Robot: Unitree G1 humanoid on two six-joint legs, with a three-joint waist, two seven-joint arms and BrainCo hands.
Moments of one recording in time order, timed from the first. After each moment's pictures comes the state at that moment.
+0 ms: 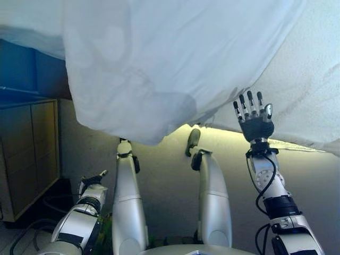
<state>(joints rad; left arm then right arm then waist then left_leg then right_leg) -0.42 0.37 -0.23 1.27 -0.32 0.22 0.55 -0.25 -0.36 0.05 0.24 1.41 -0.17 0.23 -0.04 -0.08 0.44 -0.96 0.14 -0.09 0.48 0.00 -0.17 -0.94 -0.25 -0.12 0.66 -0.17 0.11</state>
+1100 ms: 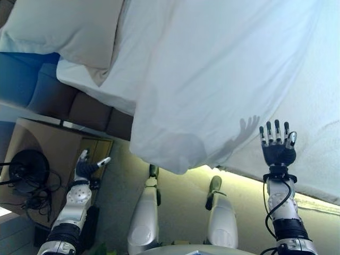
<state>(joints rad) -0.06 0.48 -0.06 0.50 -0.50 -0.14 -0.05 -0.05 -0.36 -0.17 0.34 1.39 -0.19 0.30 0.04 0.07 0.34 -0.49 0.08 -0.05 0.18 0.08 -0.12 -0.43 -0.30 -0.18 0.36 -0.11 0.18</state>
